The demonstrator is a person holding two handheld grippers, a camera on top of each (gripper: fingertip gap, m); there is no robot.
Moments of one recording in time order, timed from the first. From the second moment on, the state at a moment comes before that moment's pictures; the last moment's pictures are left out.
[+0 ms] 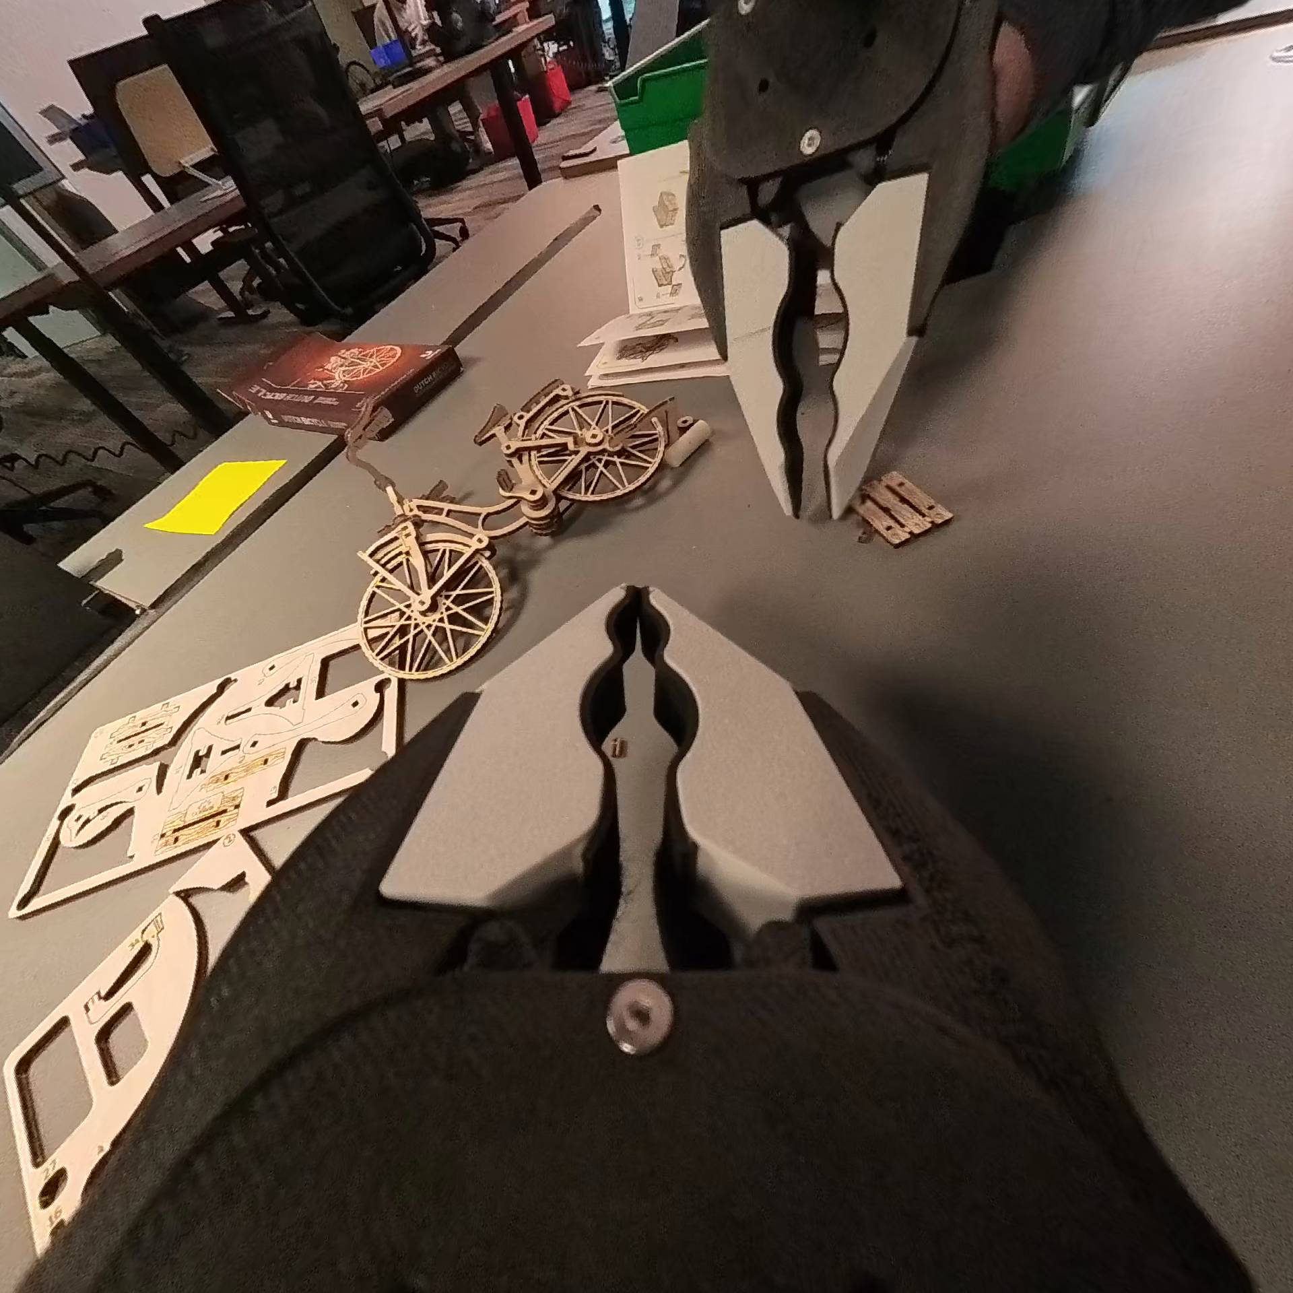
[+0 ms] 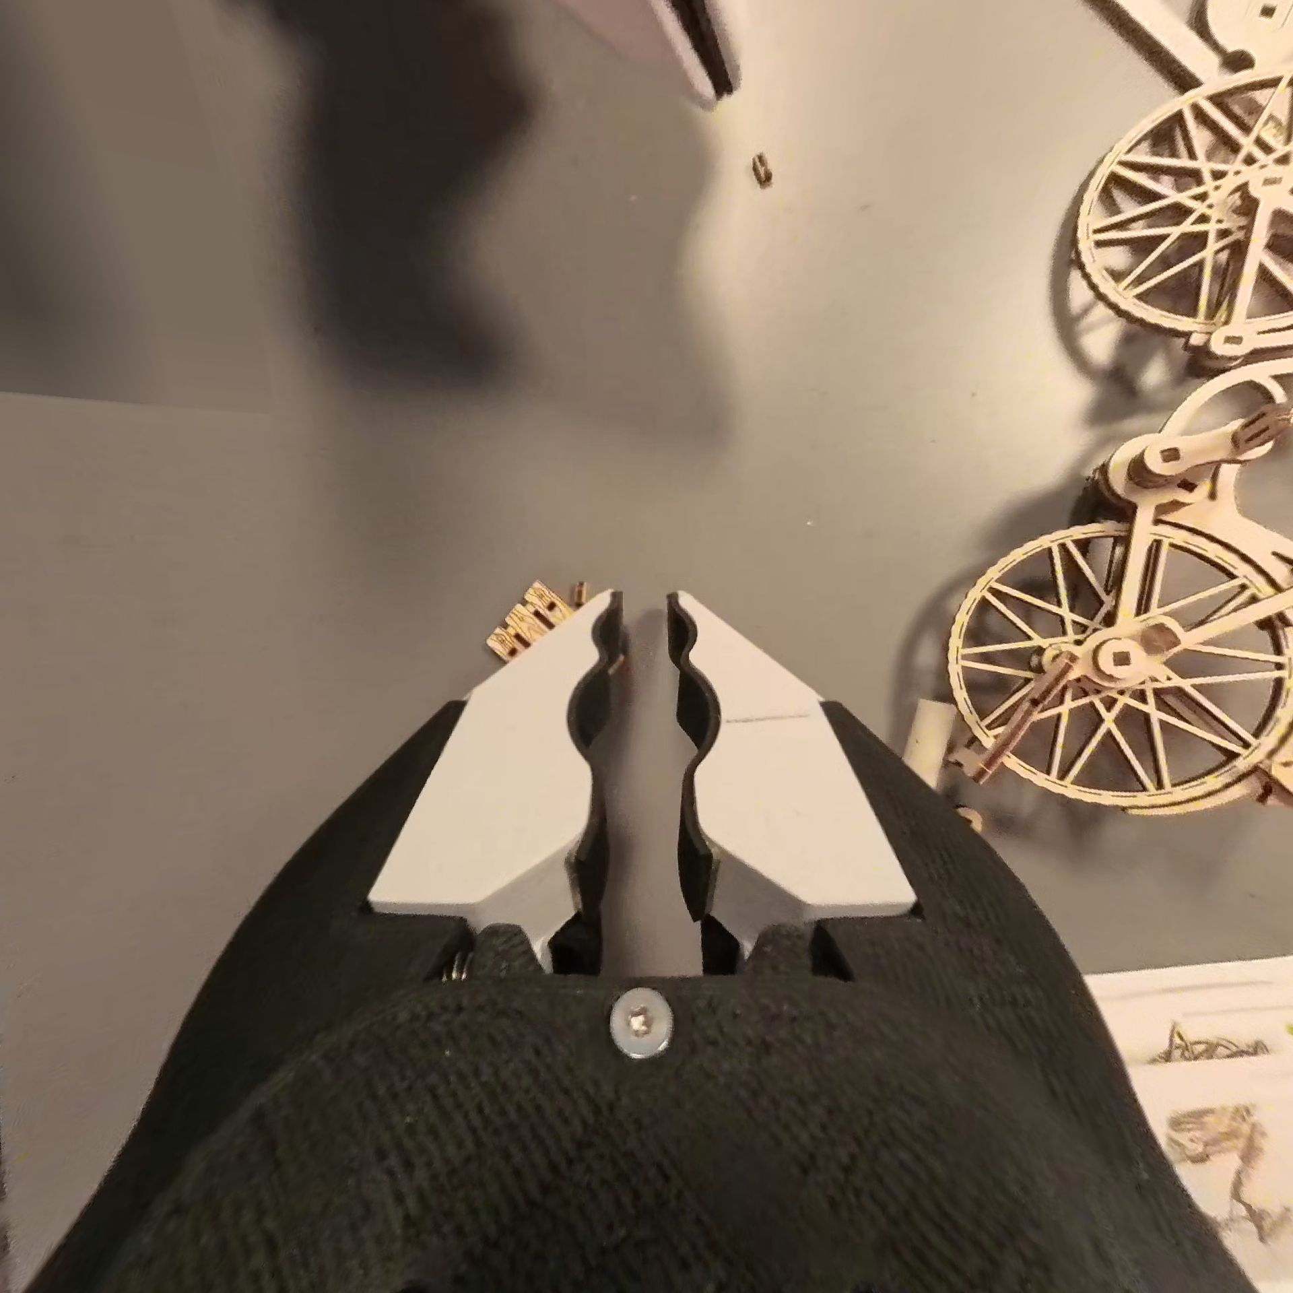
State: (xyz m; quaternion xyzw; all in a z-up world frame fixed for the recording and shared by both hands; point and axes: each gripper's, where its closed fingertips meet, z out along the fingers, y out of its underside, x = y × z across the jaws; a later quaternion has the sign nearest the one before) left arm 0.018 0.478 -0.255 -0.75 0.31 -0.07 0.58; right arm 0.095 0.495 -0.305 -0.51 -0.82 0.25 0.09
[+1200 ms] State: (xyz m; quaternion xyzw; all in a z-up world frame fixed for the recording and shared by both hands) left arm 0.025 0.472 -0.241 -0.73 0.30 -0.14 0.60; right arm 0.092 0.430 -0.301 -0.42 -0.88 0.16 0.12
